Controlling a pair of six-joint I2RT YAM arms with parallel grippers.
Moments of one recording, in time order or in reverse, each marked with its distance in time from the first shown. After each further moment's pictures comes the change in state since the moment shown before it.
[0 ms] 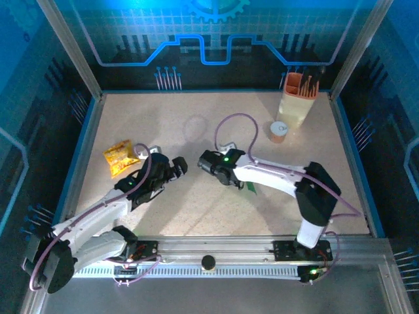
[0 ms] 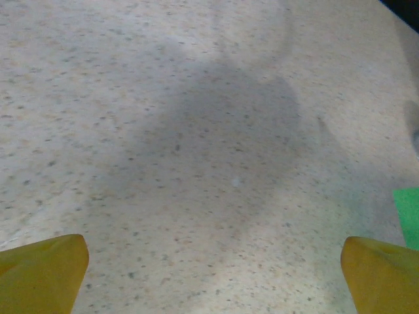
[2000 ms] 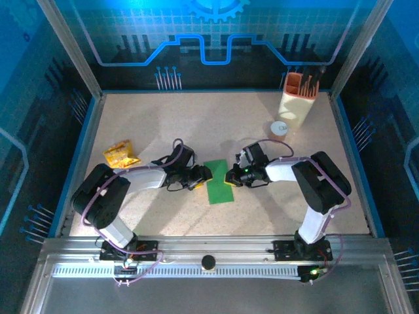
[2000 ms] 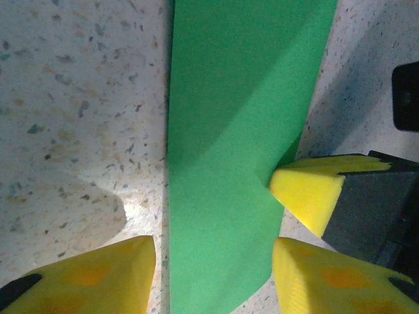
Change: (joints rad) left arm -0.016 0.629 0.183 0.234 0.662 -0.103; right arm -0.472 0.005 -0.552 1.080 -1.315 0.166
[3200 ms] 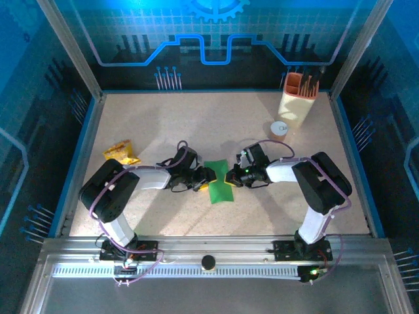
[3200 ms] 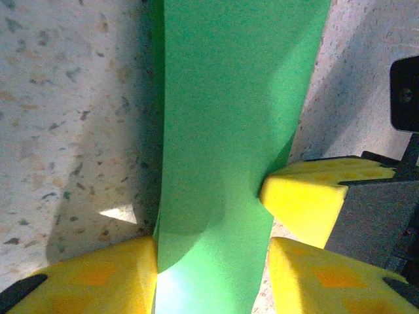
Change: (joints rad) left arm -0.019 0.063 -0.030 0.154 0.039 -0.048; right arm -0.003 -0.008 -0.017 0.023 0.002 0.011
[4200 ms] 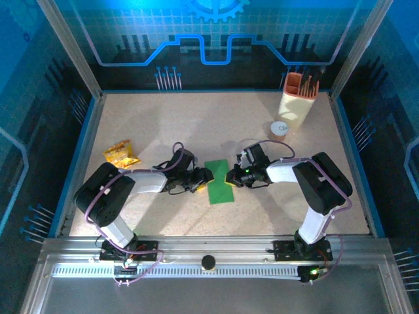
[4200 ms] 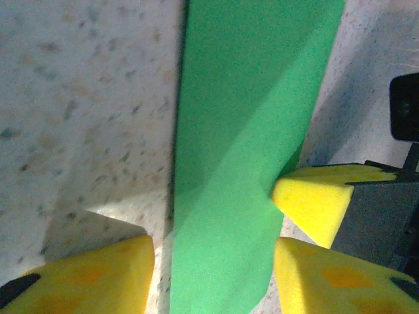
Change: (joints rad) left arm 0.002 -0.032 -0.053 0.045 -0.036 -0.027; right arm 0.000 -0.005 -0.005 0.001 0.006 0.005
